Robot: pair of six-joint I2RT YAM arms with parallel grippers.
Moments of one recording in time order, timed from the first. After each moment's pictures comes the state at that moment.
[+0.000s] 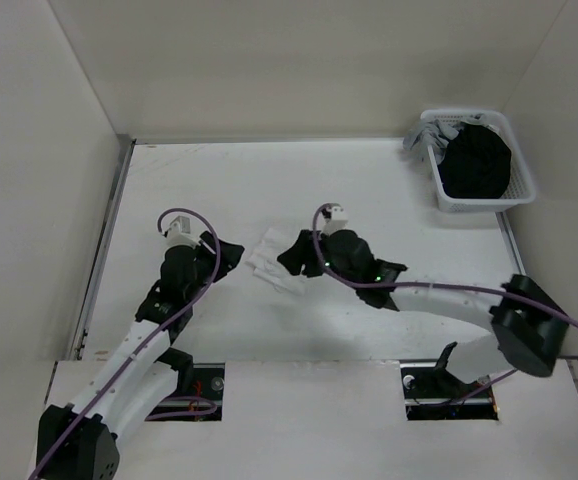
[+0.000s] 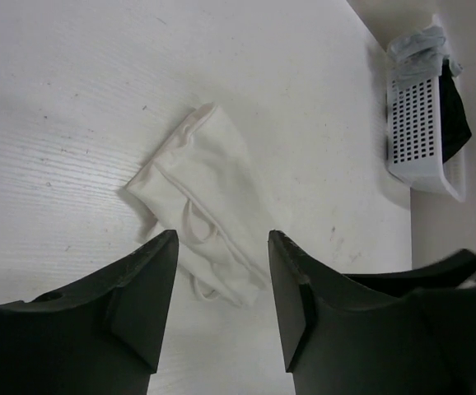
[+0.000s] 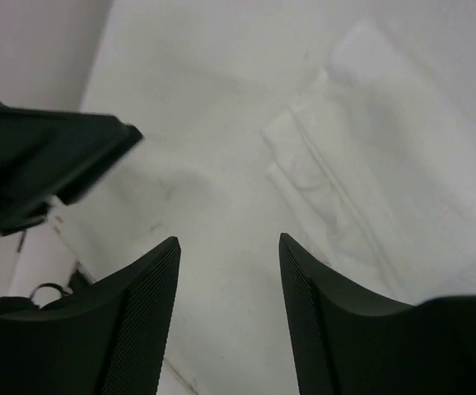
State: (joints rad) left arm -0.32 0.74 0.36 0.01 0.00 -0.88; right arm 0.96 1.49 0.82 0.27 0.13 0.76
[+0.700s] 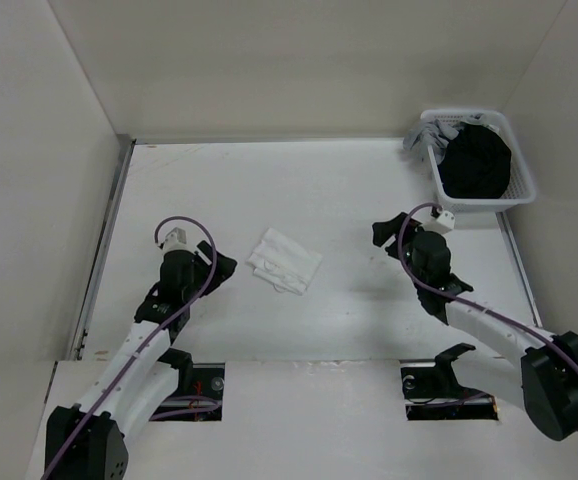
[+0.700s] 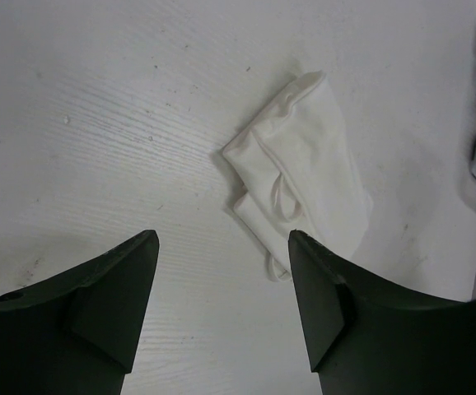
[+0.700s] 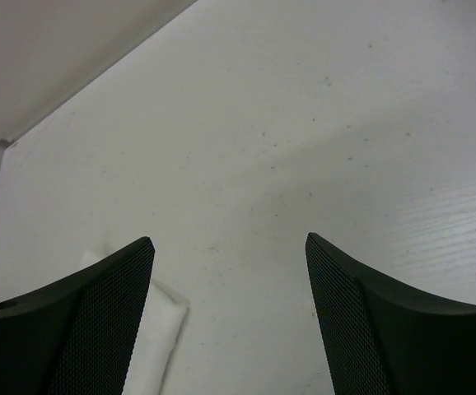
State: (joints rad) left arm -0.24 0.74 0.33 -0.14 0.01 -0.84; right arm 0.42 1.07 0.41 0.41 0.30 0.70
